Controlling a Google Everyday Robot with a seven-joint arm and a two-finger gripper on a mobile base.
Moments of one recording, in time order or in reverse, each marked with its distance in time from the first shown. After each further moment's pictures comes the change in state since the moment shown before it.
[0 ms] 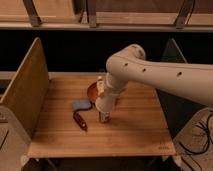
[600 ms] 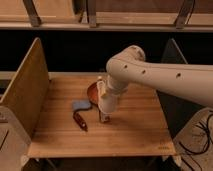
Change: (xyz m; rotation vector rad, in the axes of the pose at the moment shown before) arm 0.001 -0.007 0.003 0.025 0.000 0.004
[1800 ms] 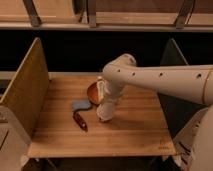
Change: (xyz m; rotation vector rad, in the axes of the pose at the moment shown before) arm 0.005 0.003 0.071 0.007 0.108 -0.010
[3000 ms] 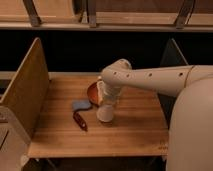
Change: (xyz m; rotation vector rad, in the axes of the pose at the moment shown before) arm -0.008 -0.002 0.046 -0.006 0.055 0.030
